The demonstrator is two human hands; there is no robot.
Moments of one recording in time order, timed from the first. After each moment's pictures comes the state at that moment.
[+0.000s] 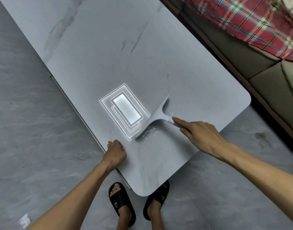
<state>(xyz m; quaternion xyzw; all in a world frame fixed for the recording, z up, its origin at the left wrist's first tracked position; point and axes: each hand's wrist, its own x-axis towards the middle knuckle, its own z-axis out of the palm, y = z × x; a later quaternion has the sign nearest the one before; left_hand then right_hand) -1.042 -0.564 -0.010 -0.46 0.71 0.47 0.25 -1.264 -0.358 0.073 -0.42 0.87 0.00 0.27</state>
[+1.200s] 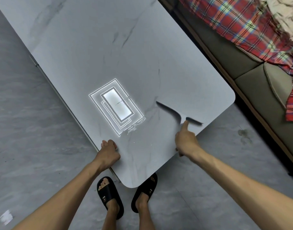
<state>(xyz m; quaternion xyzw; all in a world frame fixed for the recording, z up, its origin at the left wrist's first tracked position) -1.027 -0.545 -0.016 -0.40 0.75 0.43 0.31 -1.214 -0.367 0.083 0.01 0.90 -0.13 0.41</state>
